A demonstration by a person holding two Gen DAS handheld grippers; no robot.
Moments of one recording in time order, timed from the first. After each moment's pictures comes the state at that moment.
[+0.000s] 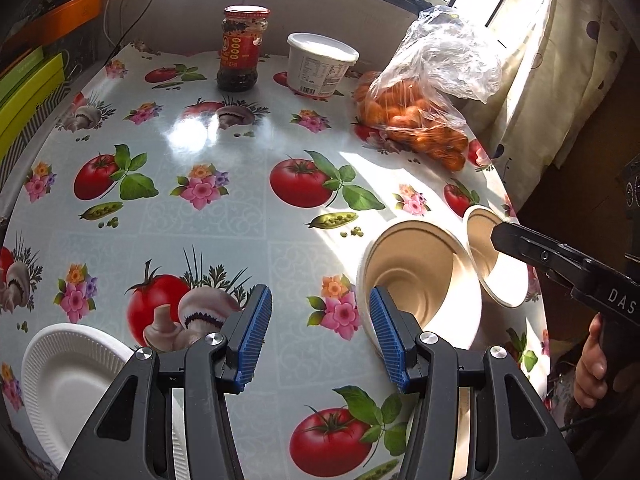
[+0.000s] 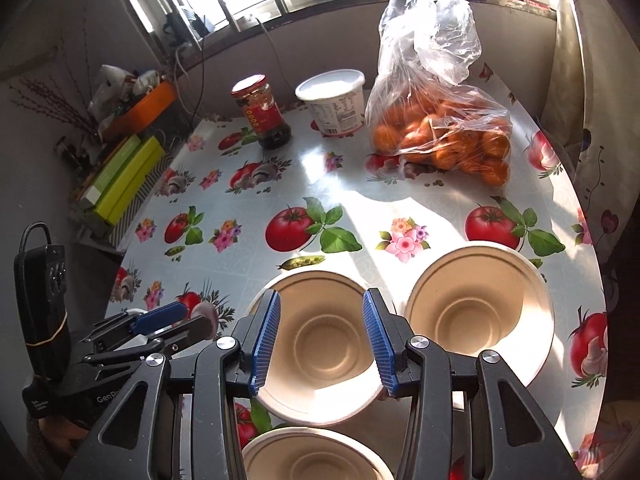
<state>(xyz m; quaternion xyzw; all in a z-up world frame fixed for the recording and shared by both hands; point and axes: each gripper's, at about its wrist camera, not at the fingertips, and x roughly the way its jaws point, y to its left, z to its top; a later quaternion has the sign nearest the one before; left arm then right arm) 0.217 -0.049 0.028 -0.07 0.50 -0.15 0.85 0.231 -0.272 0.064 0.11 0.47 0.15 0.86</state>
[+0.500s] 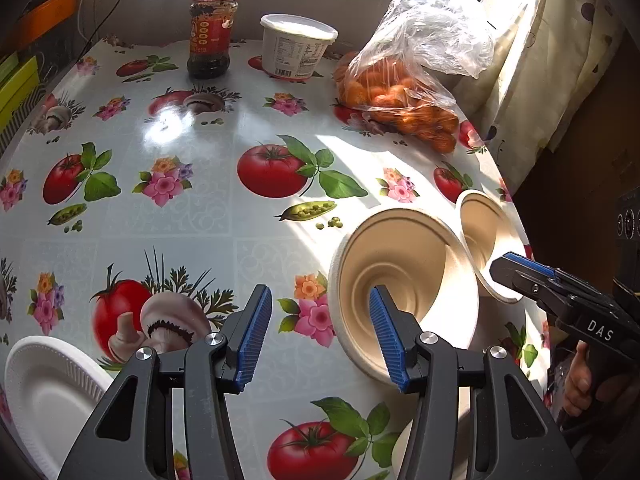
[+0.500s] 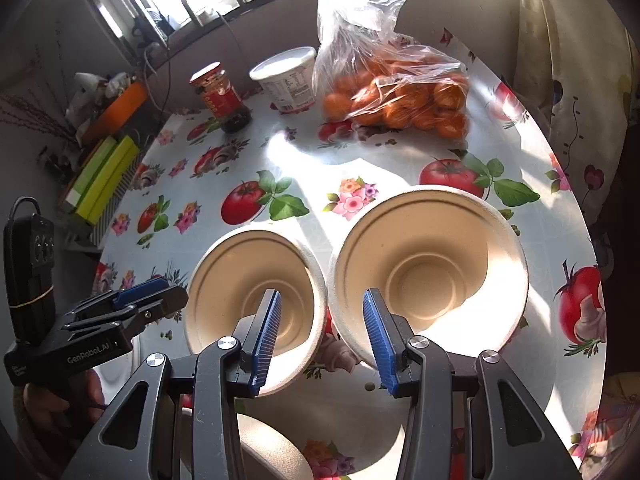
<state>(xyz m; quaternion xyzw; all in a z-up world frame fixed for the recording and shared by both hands) 0.227 -0.070 0.012 -0.06 0.52 -0.18 0.84 0.216 -0.311 0.027 0.13 0.49 0.13 0.85</state>
